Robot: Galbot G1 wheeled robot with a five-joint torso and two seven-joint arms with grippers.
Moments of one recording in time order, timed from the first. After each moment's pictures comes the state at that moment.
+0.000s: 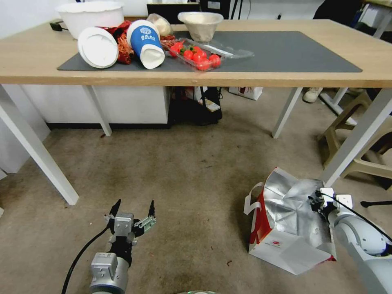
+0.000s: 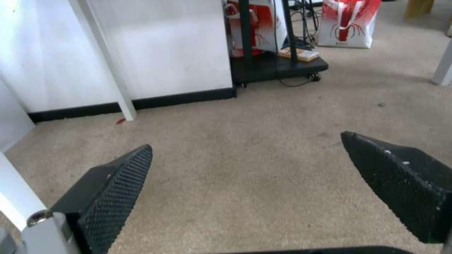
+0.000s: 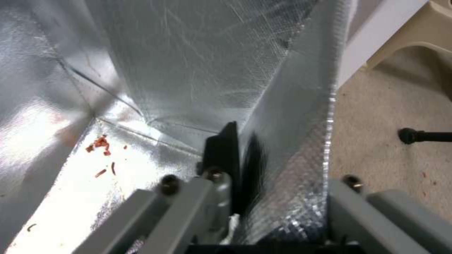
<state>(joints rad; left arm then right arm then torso) 1.86 -1.35 -0.42 -2.27 -0.08 0.09 -0.20 -1.36 0.93 0.64 1.68 0.50 -0.59 0.11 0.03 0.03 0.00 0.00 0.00</state>
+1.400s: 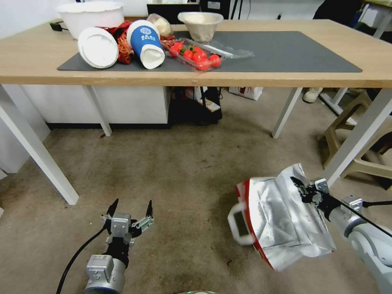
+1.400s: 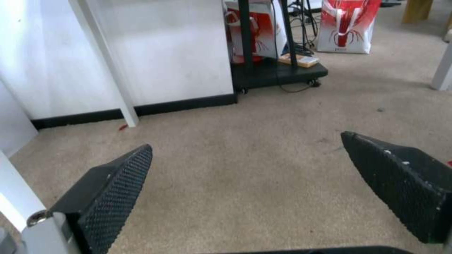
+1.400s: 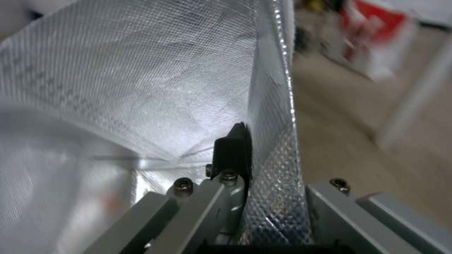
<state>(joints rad) 1.88 -1.34 -0.45 -2.29 -0.08 0.07 -0.19 -1.46 0.85 0.70 1.77 0.54 -0.05 -0.45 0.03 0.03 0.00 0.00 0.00</state>
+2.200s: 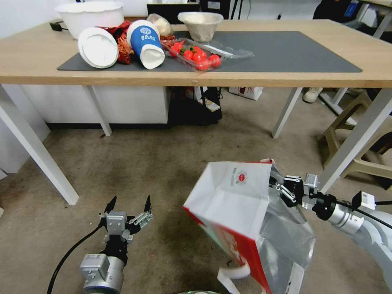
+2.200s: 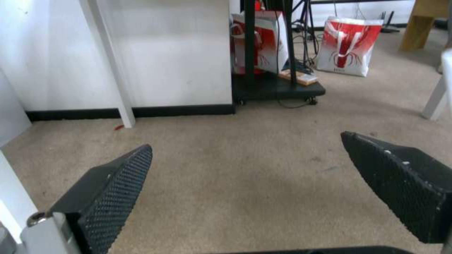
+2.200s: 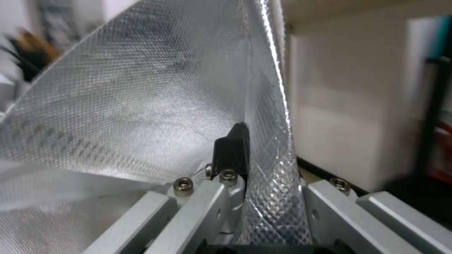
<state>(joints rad) 1.89 -1.35 -0.45 -2.33 -0.16 0.06 -0.20 -1.46 0.79 0.67 1.95 0.91 0.11 -0.98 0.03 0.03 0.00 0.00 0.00</state>
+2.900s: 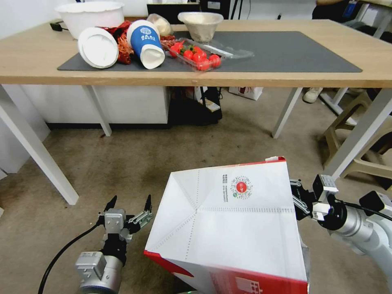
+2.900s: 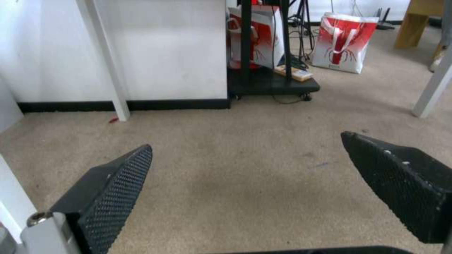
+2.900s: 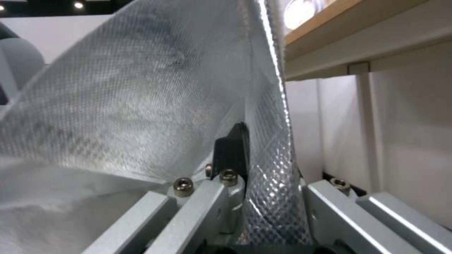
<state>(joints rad) 1.91 -1.36 -0.46 -2.37 -0.19 0.11 -0.19 -1.49 0.80 0.70 2.05 1.09 -0.01 -1.14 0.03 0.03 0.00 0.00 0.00</state>
